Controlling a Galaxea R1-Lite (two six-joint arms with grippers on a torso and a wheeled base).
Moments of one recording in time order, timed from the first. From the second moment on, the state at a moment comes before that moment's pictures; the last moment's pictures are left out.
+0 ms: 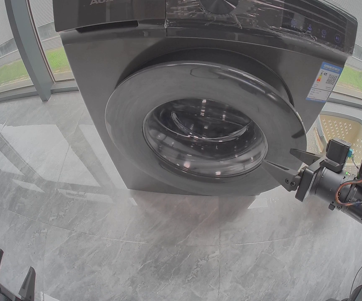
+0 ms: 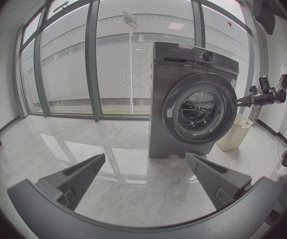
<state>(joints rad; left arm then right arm) -0.01 0.02 -0.02 0.00 -0.03 0.00 0.55 1.43 -0.48 -0.90 0.00 0.13</state>
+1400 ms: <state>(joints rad) -0.01 0.02 -0.02 0.00 -0.03 0.00 0.58 1.27 -0.27 -0.98 -0.05 0.07</state>
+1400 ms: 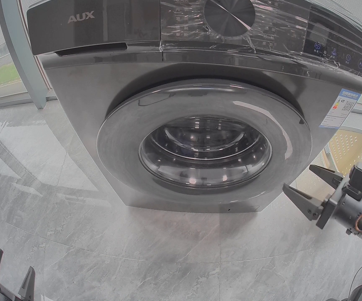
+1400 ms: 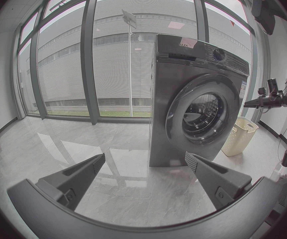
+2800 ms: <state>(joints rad) -0.01 0.02 -0.02 0.00 -0.03 -0.02 0.02 0.03 -0.02 -0.05 -0.03 -0.02</state>
